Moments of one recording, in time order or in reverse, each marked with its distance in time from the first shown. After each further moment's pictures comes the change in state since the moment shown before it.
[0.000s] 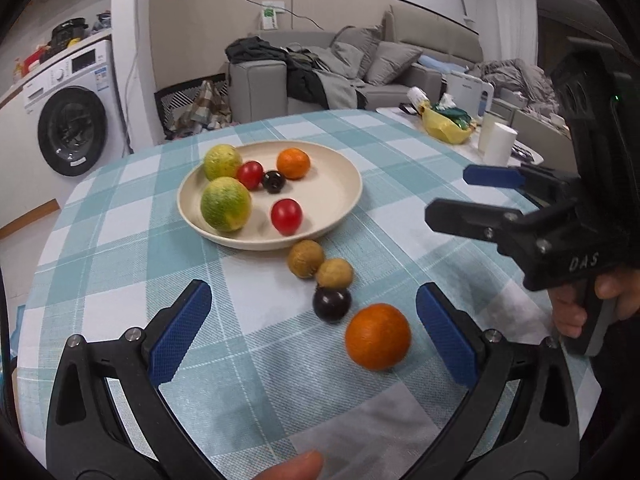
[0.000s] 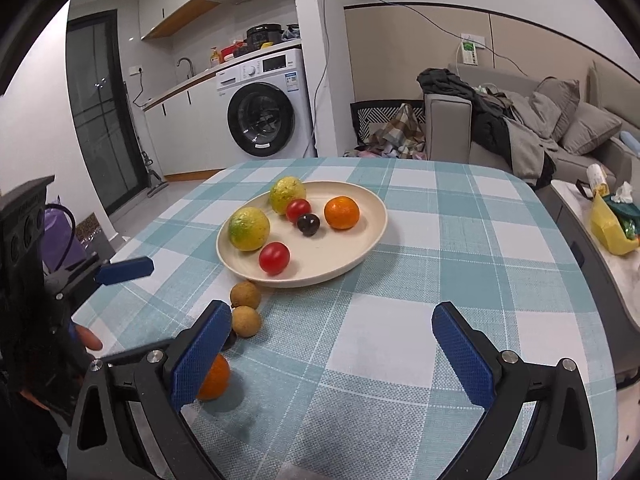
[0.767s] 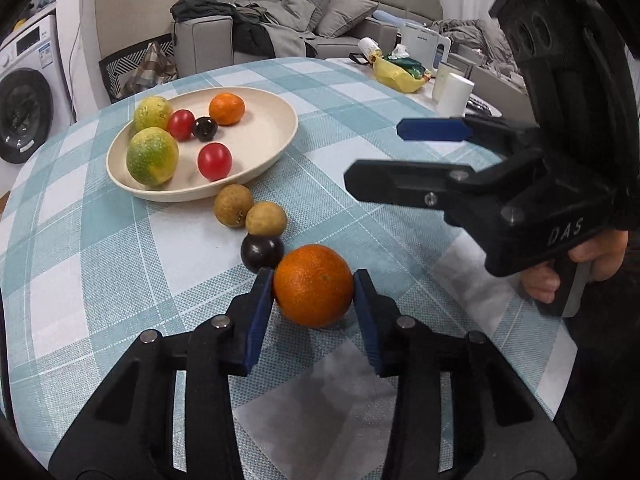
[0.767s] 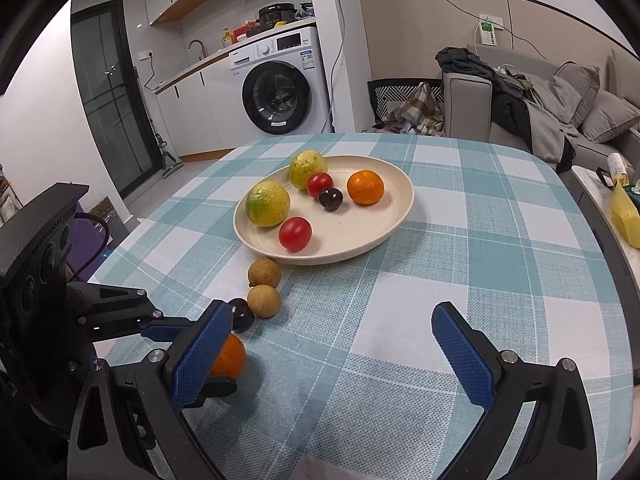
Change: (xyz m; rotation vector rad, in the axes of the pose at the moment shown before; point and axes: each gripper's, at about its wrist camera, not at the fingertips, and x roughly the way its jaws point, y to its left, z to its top) left arm 0.019 -0.019 -0.012 0.046 0.169 -0.182; right arm 0.010 0.009 -0.005 -0.011 0.081 0.066
